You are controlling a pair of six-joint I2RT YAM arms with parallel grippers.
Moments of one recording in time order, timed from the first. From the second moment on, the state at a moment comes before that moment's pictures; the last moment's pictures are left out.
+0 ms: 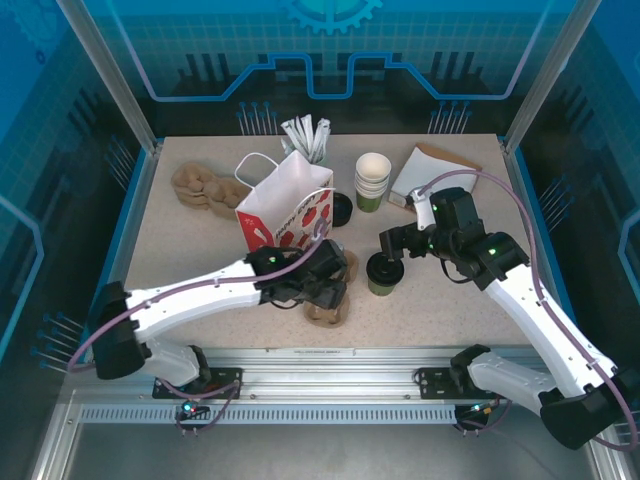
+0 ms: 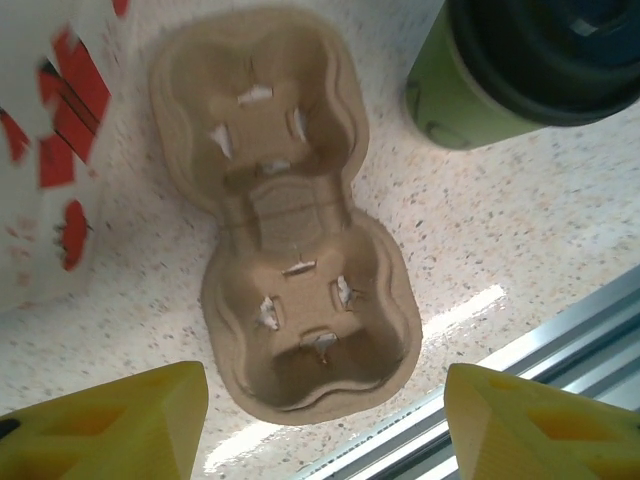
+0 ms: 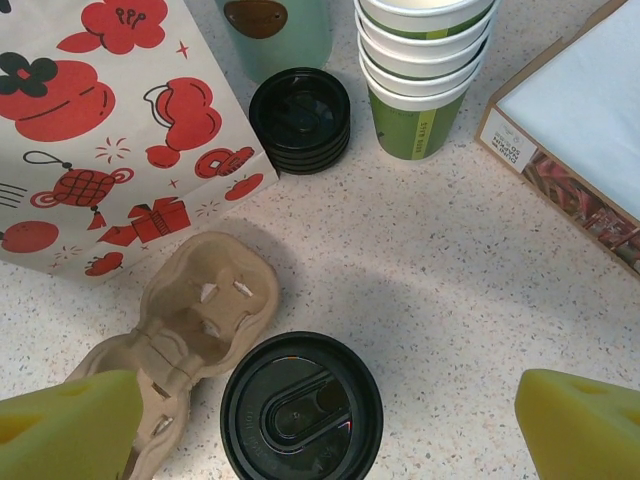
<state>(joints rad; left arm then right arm) -1.04 1.45 1.19 -0.87 -0.18 -0.63 0.45 1.03 1.09 -0.82 -0.03 0.15</state>
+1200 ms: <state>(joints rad) -0.95 1.81 1.22 -0.71 -0.17 -0.77 0.44 1.02 1.03 -0.80 -0.08 0.15</state>
